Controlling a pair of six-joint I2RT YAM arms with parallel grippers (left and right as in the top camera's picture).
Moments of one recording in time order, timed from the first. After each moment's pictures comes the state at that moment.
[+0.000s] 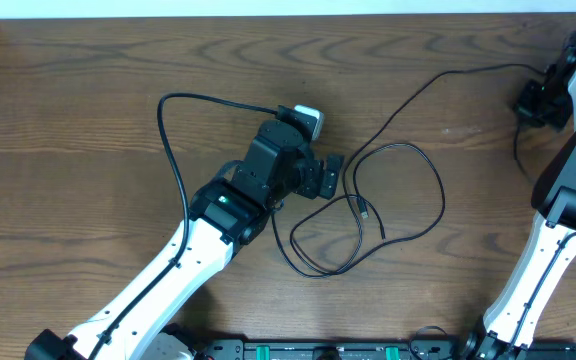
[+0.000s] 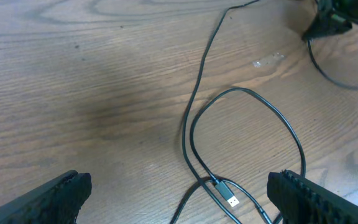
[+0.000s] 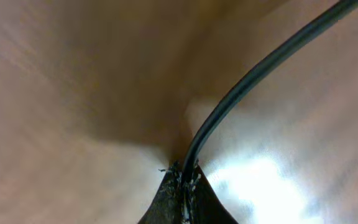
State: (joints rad) left arm -0.61 1.33 0.98 -0.31 0.05 -0.28; right arm -0.37 2.50 2.17 -1.07 -0.07 0.24
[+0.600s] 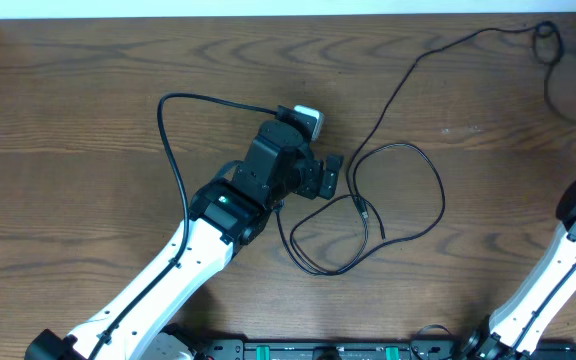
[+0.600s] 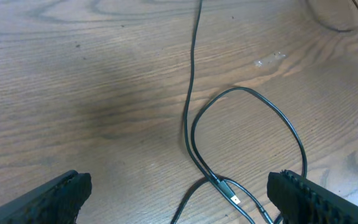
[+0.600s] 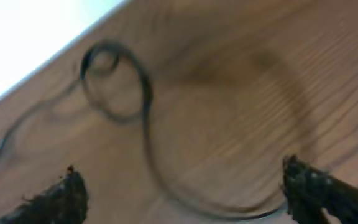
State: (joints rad) left arm -0.61 1.33 0.98 -0.32 0.04 -0.28; right arm -0.50 2.40 2.30 -0.81 -0.08 0.16
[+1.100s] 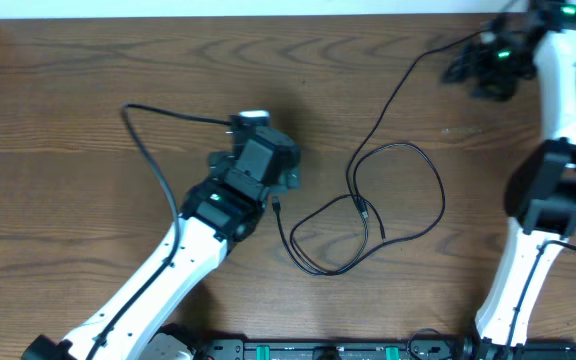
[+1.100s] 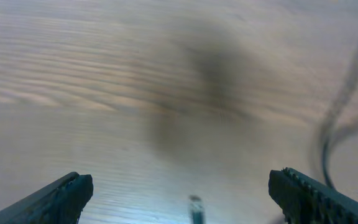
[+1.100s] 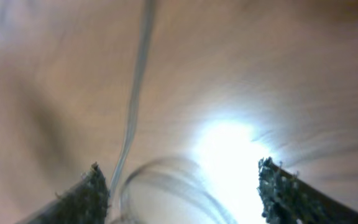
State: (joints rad) left arm -0.57 1.32 0.98 -0.55 -0.38 -0.52; right arm -0.15 2.37 2.30 -1.37 -0.47 0.10
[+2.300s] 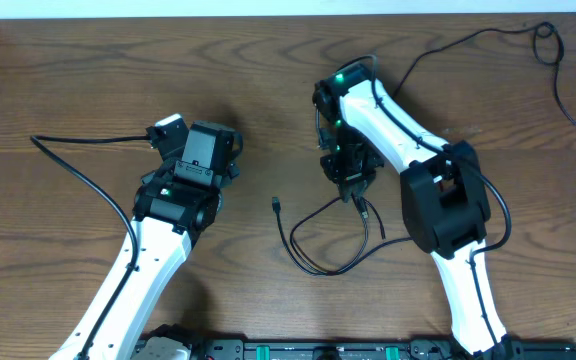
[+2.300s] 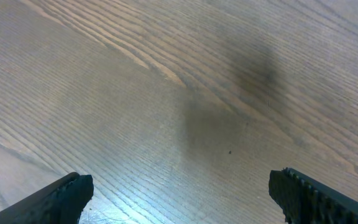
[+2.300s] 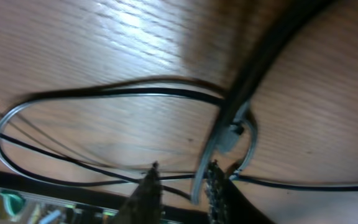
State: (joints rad) left arm -0.32 1.25 0.98 -0.76 -0.49 -0.70; right arm 0.52 2.36 1.98 -1.60 -0.18 0.08
